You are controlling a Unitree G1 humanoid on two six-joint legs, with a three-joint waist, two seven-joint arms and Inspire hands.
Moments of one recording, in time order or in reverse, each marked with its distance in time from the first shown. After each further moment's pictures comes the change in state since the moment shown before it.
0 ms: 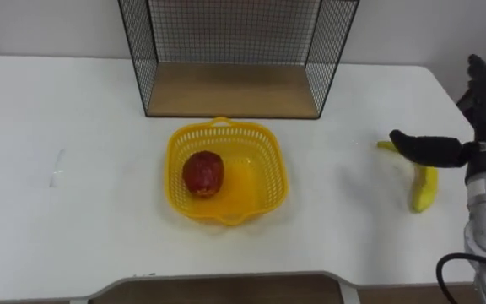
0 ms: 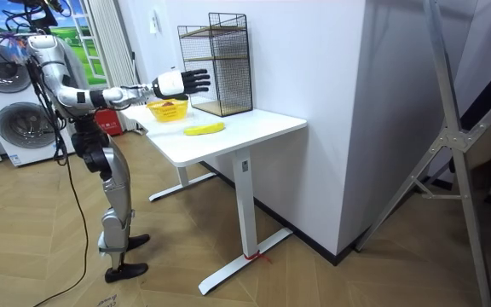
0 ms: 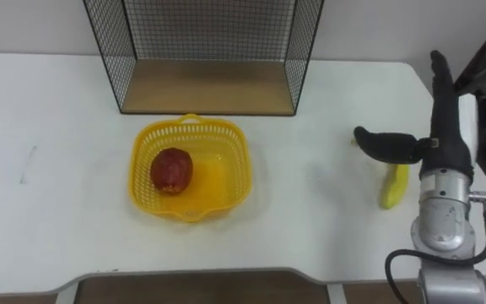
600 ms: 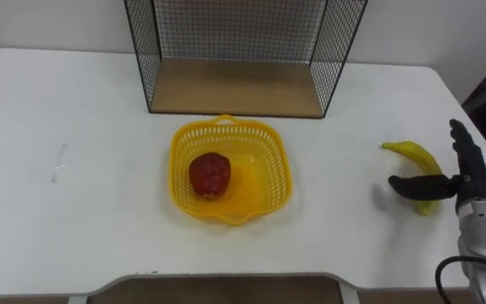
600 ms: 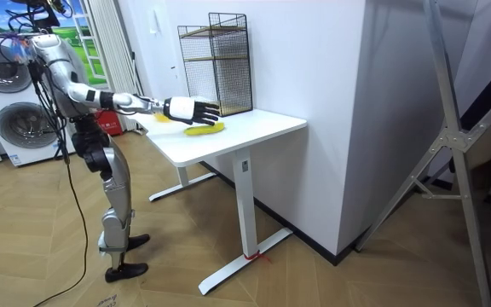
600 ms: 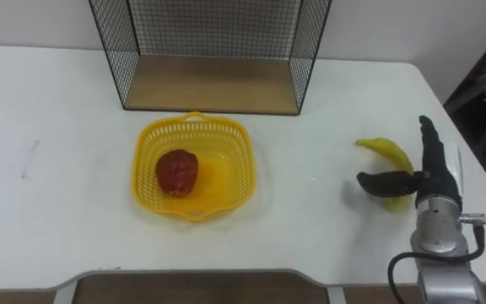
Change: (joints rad) left arm -0.005 0.005 0.006 -0.031 -0.002 0.066 -0.041; right arm -0.128 -0.042 0.023 0.366 0.010 0.099 0.115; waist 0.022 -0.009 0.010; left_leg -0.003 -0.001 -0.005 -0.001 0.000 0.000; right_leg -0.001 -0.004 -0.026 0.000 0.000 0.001
